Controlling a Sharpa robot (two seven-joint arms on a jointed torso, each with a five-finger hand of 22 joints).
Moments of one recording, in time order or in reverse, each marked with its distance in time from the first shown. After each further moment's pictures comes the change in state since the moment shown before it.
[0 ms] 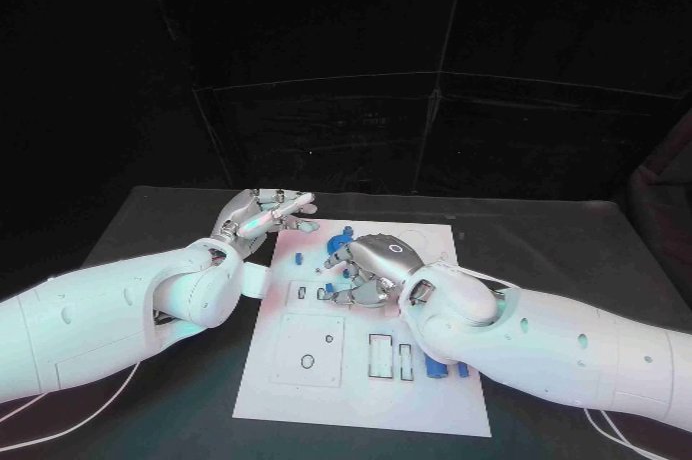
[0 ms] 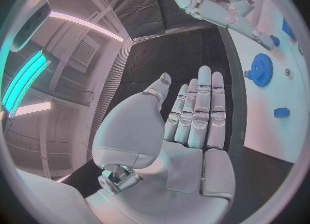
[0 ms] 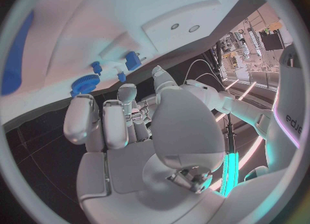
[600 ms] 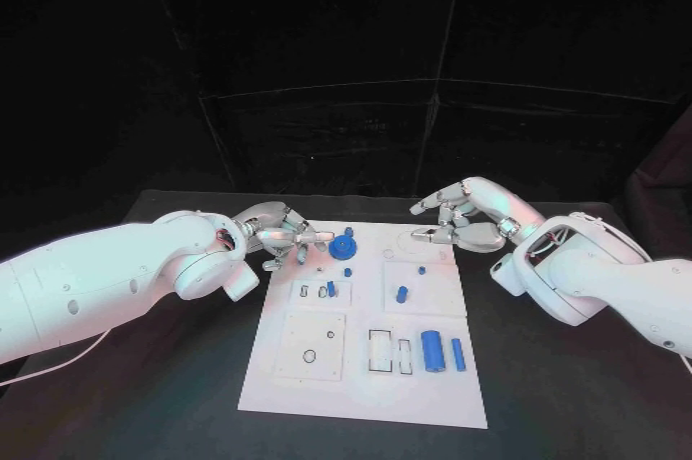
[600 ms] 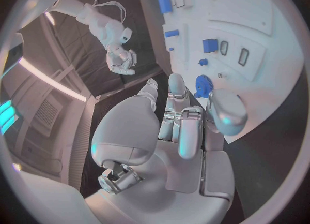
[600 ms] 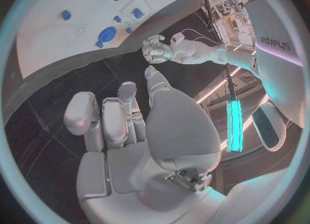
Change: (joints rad) left arm 0.091 0.021 0.000 -0.049 -0.585 0.285 -0.617; left_hand -0.132 0.035 -0.162 0.143 0.000 0.071 -0.115 0.214 0.162 0.101 -0.125 0.614 0.558 0.121 -0.124 1.257 1.040 -0.077 0.417 -0.137 0.856 0.860; right arm 0.141 -0.390 0.003 0.133 0.559 0.005 0.315; right_hand 0.084 0.049 -0.015 -0.028 0.009 0.022 -0.015 0.023 0.005 -0.023 -0.013 -0.023 -0.034 0.001 0.001 -0.064 -0.073 0.000 -0.044 -0.005 -0.042 -0.074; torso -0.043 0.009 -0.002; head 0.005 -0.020
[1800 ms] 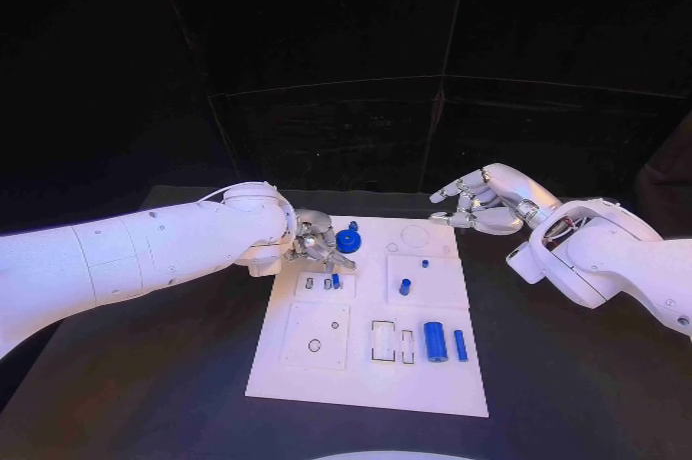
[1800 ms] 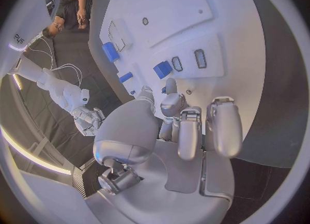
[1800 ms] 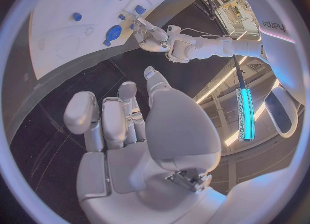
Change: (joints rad) left arm 0.084 0.264 -0.120 -0.201 -0.443 0.265 -0.223; left_hand -0.067 0.062 -0.145 0.076 -0.004 -0.120 -0.030 0.271 0.303 0.034 -0.027 0.396 0.403 -0.003 -0.018 0.028 0.000 -0.023 0.004 -0.008 0.177 0.262; right arm 0.010 -0.001 -0.001 -0.057 0.113 0.069 -0.032; right_hand 0.004 0.004 -0.003 -0.003 0.025 0.007 0.000 0.004 0.001 0.007 0.000 0.000 -0.008 0.000 0.000 -0.014 -0.009 0.016 0.000 0.000 -0.008 -0.012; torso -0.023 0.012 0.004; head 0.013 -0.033
